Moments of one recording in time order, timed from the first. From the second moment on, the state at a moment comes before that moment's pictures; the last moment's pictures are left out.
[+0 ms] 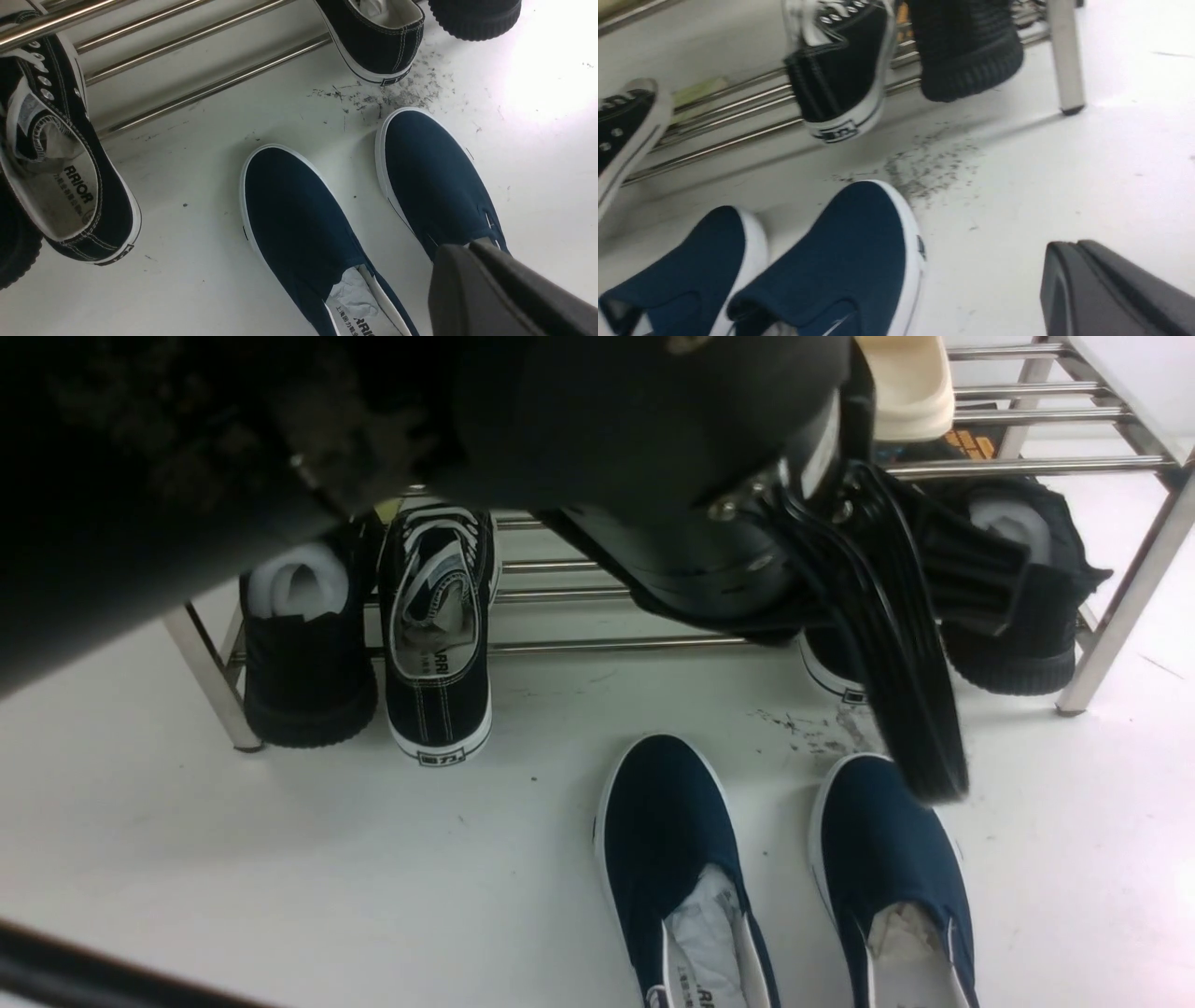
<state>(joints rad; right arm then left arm) 0.10 -0.01 0.02 0.07 0.28 0.37 -1.20 1.54 -1.77 0.49 1.23 -0.73</state>
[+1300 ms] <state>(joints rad) 0.01 -0.01 0.01 -0.05 0.40 -0.02 -1.20 0.87 -1.30 0.63 1.23 -0.72</state>
